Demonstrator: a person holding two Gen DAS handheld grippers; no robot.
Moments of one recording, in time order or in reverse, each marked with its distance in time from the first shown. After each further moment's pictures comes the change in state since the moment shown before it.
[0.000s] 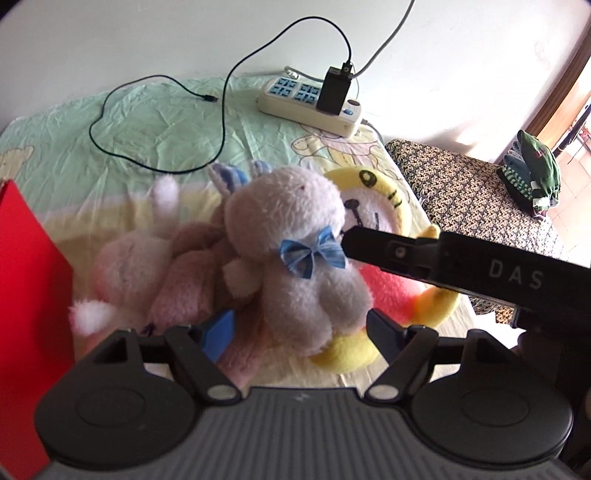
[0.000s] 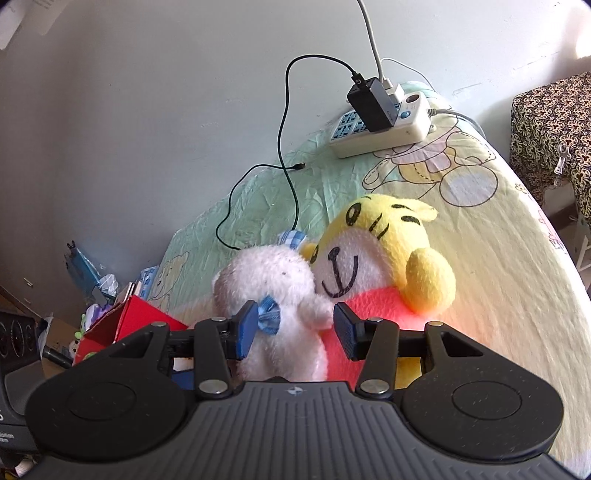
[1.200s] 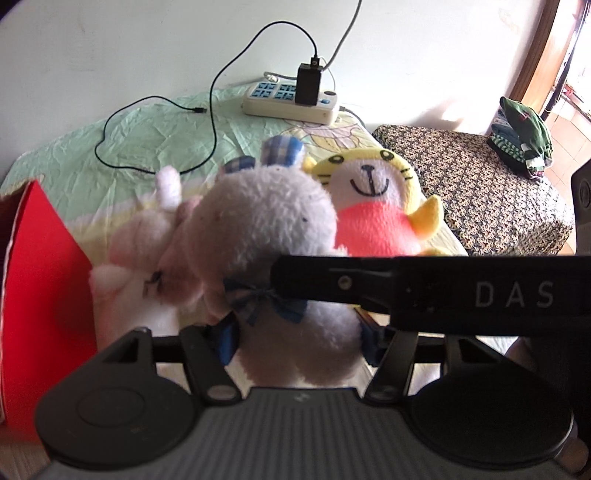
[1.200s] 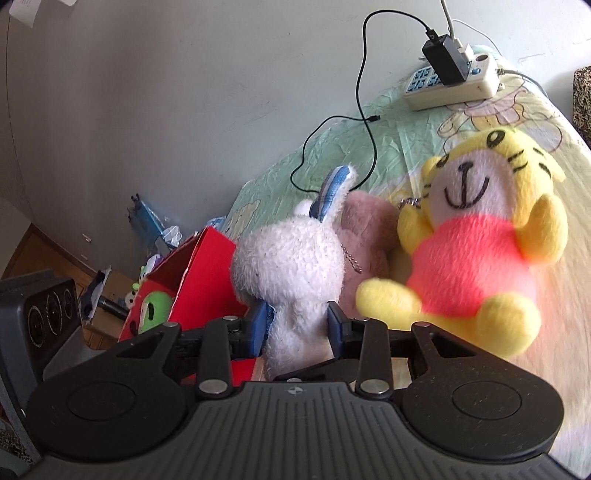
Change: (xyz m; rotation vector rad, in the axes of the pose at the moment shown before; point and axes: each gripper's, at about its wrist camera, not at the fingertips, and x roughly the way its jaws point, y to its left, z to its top) left arm -0.032 -0.018 -0.052 0.150 -0.040 0.061; right arm -0.028 0.023 -0.050 -0.039 0.141 0.218
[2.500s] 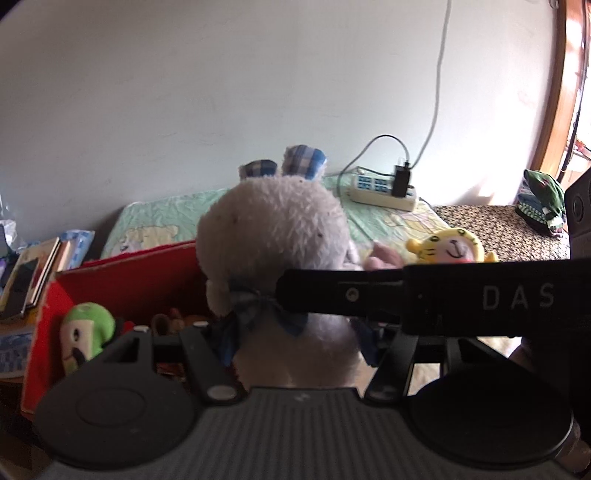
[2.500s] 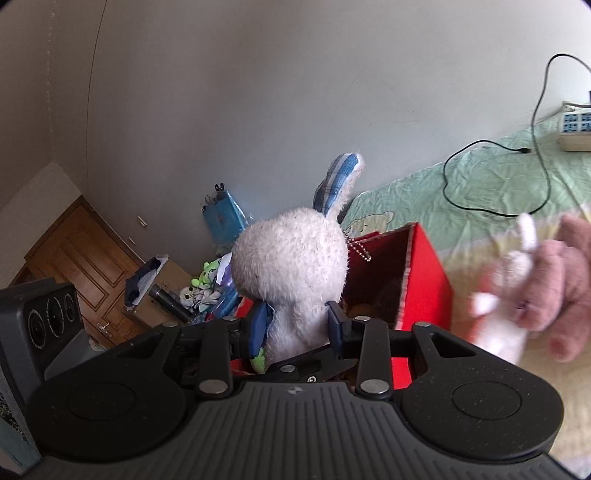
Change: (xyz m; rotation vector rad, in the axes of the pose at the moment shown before) left arm -0.158 0.154 -0.045 -0.019 -0.275 0.119; right arm 0.093 0.185 -0.026 -0.177 -0.087 0.139
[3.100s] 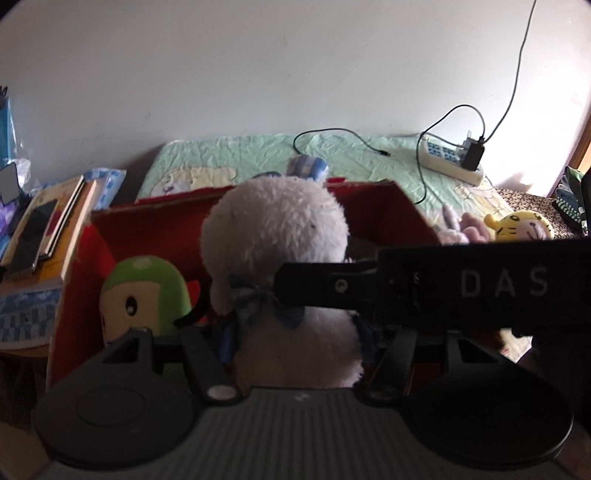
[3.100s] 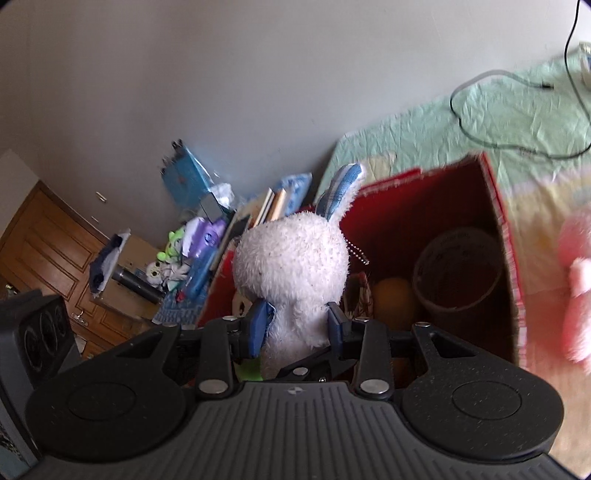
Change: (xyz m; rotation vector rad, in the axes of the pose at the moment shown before) left arm 0.056 0.114 -0.022 -0.097 0.142 0.037; right arm 0.113 0.016 -0.012 0.090 0.176 -0.117
